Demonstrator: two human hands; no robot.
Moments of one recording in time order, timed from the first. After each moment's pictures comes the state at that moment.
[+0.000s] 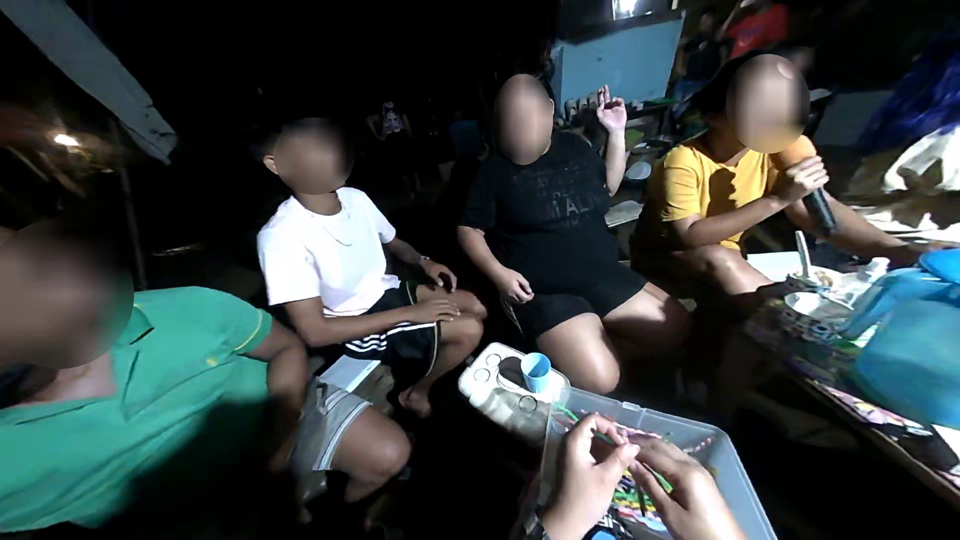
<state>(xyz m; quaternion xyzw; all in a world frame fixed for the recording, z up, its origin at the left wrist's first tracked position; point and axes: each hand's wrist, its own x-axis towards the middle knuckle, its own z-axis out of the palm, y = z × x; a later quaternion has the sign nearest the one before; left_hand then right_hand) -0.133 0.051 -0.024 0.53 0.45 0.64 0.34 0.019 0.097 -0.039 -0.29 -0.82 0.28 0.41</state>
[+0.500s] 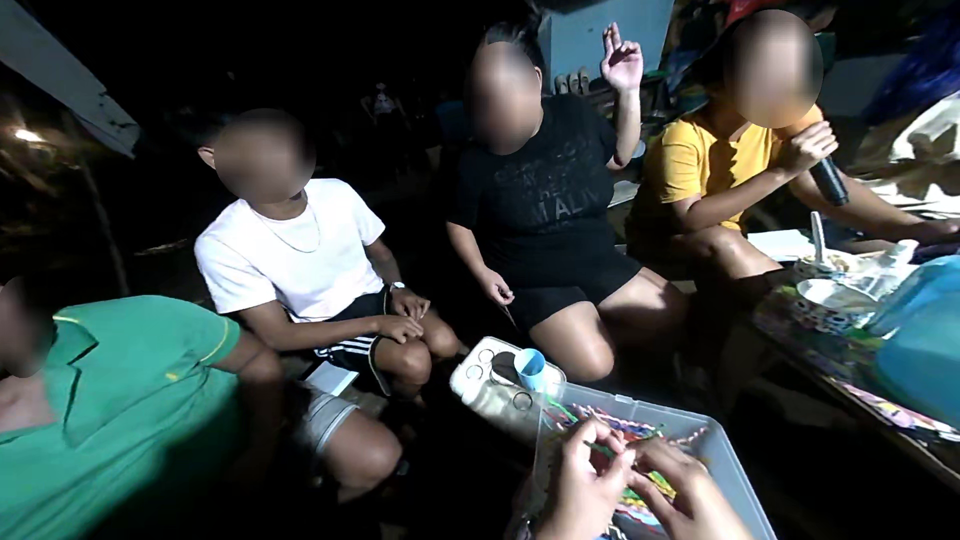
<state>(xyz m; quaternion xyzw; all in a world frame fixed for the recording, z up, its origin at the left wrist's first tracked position) -0.134 0.059 -0.025 0.55 0.49 0.60 0.30 0.023 0.112 -0.042 -0.30 -0.81 0.34 0.36</state>
